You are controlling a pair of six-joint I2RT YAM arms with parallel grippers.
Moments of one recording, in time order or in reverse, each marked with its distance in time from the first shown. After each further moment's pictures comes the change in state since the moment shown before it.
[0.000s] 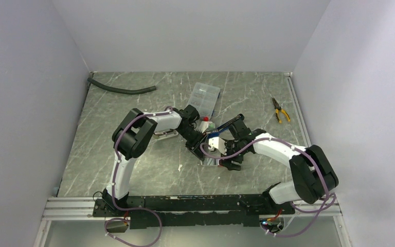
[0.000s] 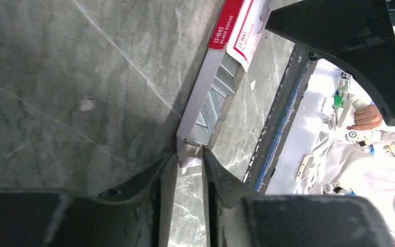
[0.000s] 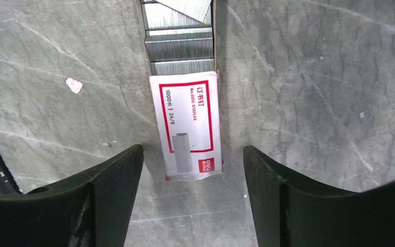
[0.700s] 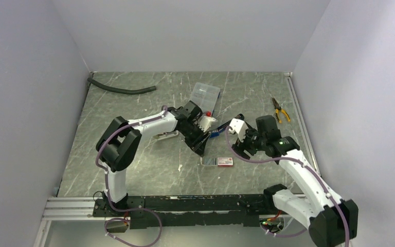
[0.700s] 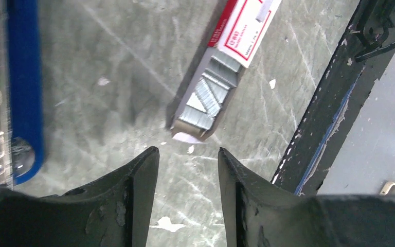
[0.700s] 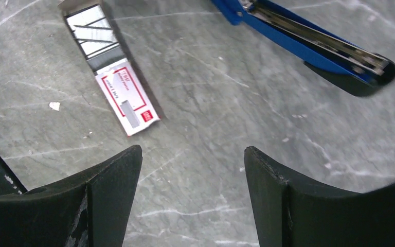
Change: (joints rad) left arm -0.054 -0.238 -0.066 0.029 -0.277 0.025; right arm -0.178 -0.438 0.008 -0.060 0.006 0.200
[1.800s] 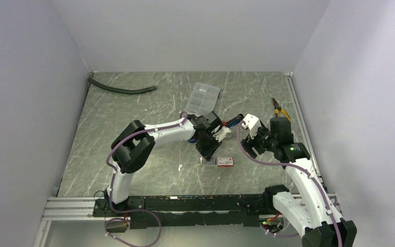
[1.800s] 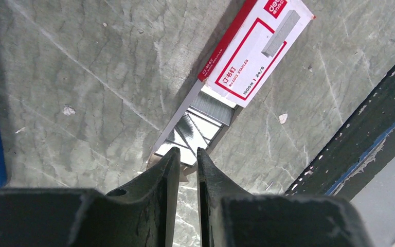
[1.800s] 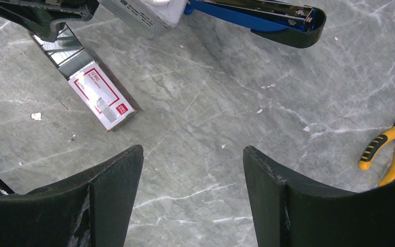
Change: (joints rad) left arm -0.215 0.097 0.144 -0.080 -0.309 -0.142; right arm -0.181 -0.153 -0.010 -0.027 -0.023 0.061
